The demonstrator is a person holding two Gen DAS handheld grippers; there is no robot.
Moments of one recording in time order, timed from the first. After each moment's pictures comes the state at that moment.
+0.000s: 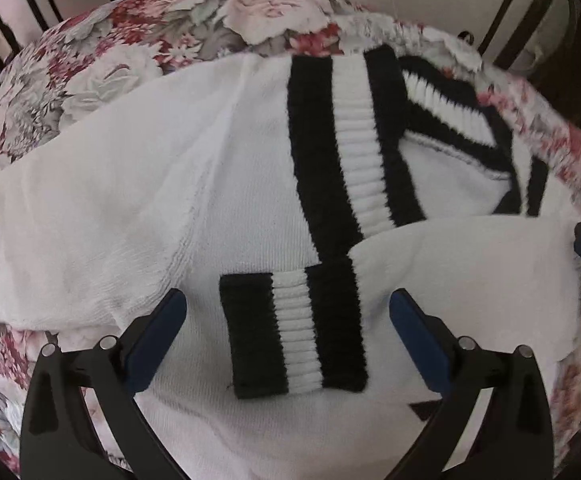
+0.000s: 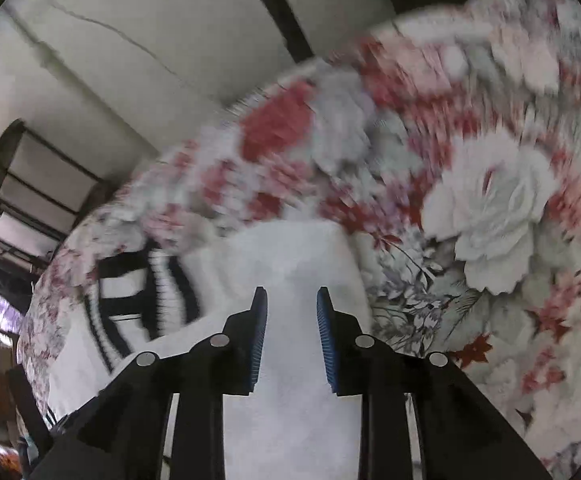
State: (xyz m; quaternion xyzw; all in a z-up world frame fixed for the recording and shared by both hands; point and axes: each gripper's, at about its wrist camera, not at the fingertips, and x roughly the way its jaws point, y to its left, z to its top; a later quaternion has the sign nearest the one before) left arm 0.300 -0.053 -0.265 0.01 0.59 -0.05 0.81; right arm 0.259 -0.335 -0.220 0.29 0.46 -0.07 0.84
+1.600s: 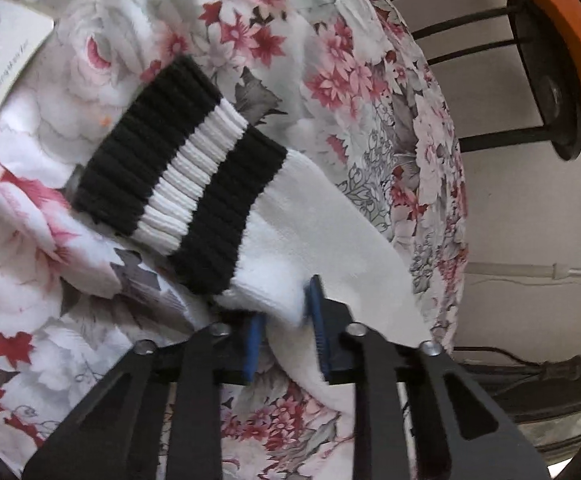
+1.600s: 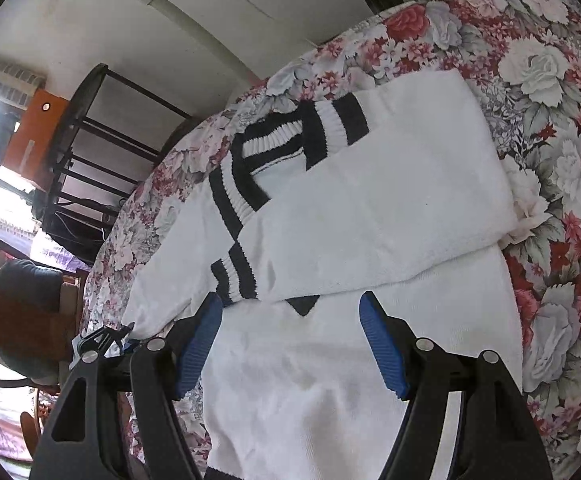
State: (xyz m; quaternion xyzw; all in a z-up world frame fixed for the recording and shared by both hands) left arm 0.248 0.334 -0.278 -0.50 0.45 0.10 0.73; right arm 0.169 -0.214 -0.185 0.35 0.48 0.06 0.80
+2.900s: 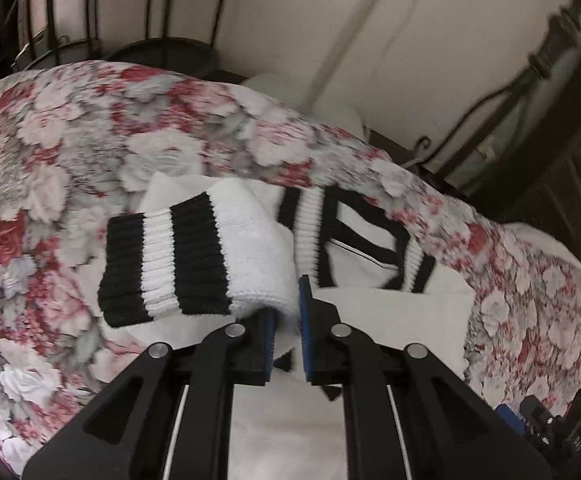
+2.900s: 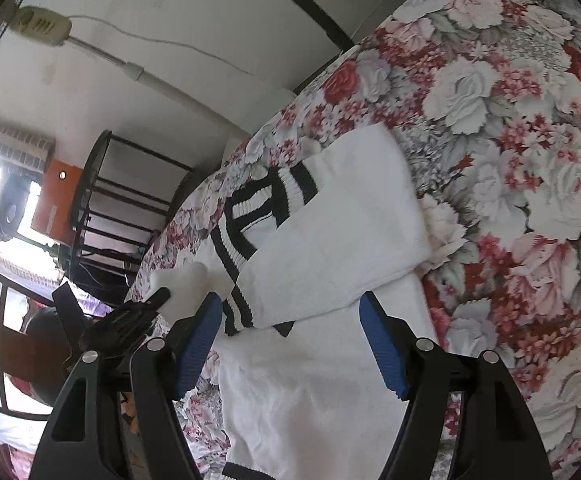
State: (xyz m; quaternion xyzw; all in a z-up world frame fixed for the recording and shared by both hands) left arm 0.270 -0.031 -0.163 -0.12 0.49 -0.08 0.86; right arm 0.119 -0.303 -0.166 0.43 0.41 0.04 0.80
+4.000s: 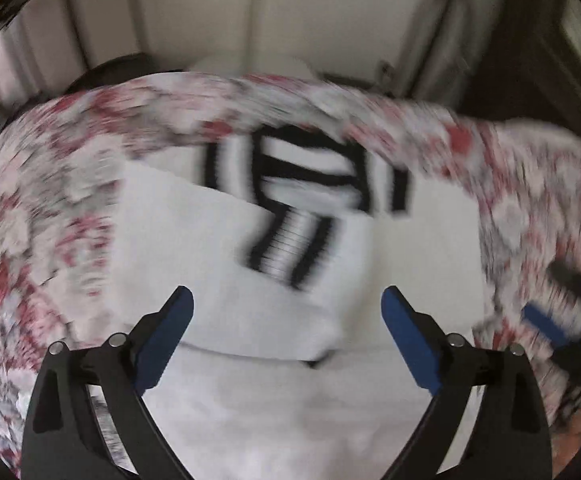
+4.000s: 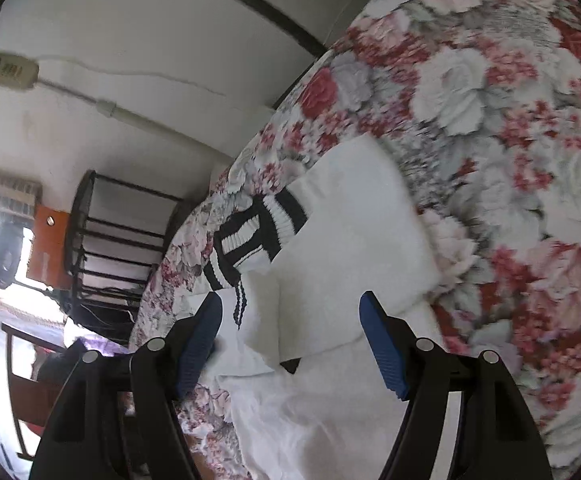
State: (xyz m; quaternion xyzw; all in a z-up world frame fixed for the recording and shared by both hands) left arm 0.248 -0.087 -0.185 0.01 0.51 -0.11 0.85; right arm 0.153 -0.304 -0.187 0.47 0.40 0.00 0.79
